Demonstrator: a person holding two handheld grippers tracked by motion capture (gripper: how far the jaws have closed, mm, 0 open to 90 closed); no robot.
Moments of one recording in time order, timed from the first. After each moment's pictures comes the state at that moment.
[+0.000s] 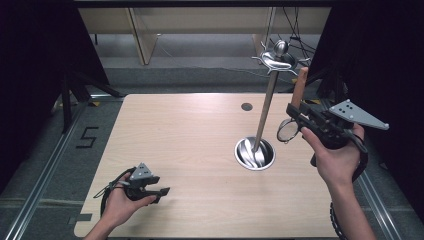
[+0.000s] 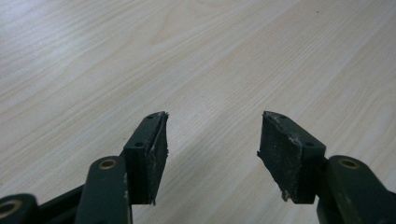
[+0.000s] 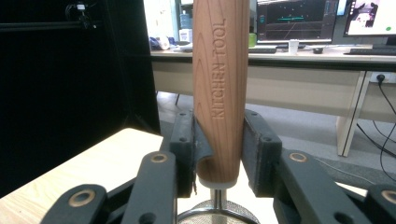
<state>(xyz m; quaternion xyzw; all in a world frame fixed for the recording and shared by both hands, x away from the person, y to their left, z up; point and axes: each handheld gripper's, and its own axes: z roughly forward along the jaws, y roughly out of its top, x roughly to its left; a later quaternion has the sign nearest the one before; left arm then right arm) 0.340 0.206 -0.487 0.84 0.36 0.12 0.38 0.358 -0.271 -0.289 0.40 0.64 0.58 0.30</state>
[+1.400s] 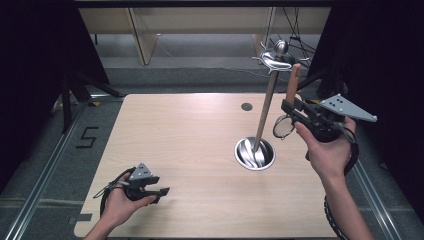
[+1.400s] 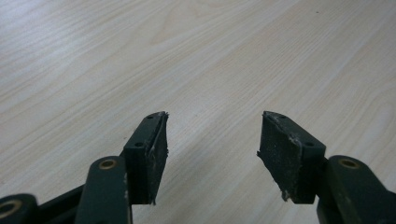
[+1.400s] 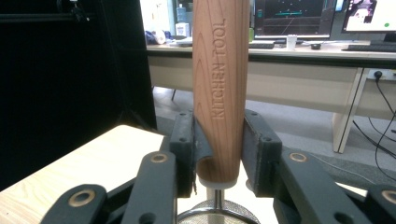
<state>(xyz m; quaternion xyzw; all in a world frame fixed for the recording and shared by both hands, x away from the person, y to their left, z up) 0.340 0.208 -0.485 0.85 0.36 0.12 0.38 0.376 -0.262 -0.291 0.40 0.65 0.57 0.31</state>
